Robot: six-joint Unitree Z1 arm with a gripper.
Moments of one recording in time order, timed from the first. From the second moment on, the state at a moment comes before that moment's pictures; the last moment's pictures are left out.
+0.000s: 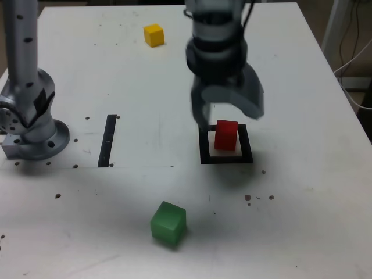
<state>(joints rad) -0.19 1.86 -1.41 1.12 0.19 -0.06</state>
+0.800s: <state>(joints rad) 0.22 1.78 -1.52 1.37 0.27 0.40</state>
